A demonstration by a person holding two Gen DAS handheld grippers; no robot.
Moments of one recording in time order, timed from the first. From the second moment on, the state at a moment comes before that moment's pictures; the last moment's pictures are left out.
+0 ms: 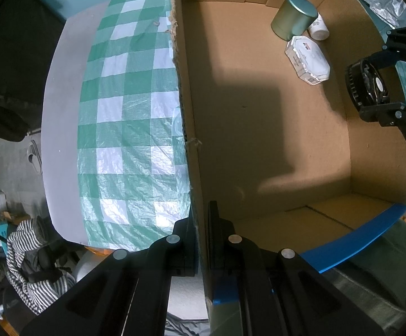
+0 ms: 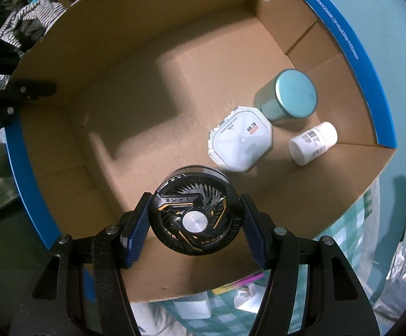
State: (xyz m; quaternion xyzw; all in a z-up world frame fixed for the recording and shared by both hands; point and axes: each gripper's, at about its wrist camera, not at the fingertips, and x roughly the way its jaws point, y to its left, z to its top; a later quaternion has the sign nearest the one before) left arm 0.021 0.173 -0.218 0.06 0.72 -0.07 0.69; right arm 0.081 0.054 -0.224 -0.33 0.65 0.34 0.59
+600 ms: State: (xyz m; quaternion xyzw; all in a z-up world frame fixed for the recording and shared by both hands) left arm 0.020 0.173 -0.217 0.06 0.72 -0.07 0.69; right arm 0.097 0.020 -0.183 -0.24 0.65 0.31 0.65
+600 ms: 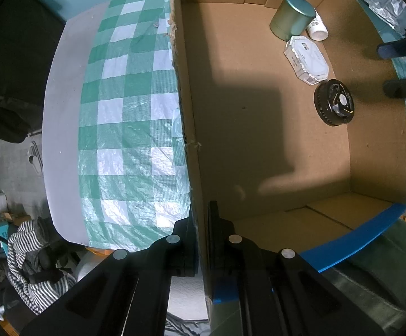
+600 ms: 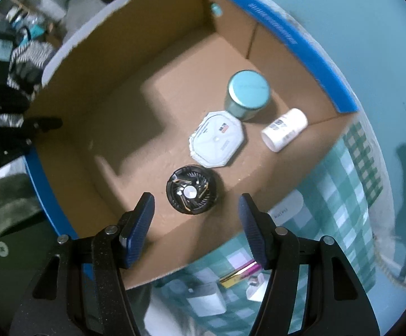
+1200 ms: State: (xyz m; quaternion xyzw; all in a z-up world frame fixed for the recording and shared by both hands) left arm 0.021 0.174 -0.219 0.07 0.72 -0.07 0.69; right arm 0.111 -0.031 -0.145 -0.16 0.65 0.25 0.70
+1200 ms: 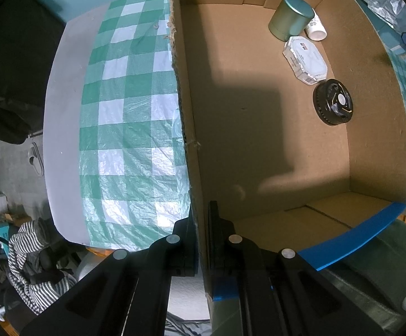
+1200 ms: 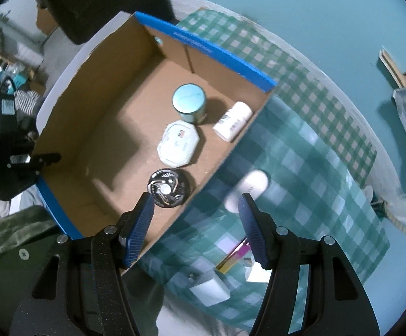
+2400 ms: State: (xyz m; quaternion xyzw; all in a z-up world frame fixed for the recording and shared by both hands) left arm 0.020 0.171 -0.217 0.07 0.72 -0.07 0.69; right arm 0.160 -0.130 -0.261 0.13 0.73 0.07 0.67
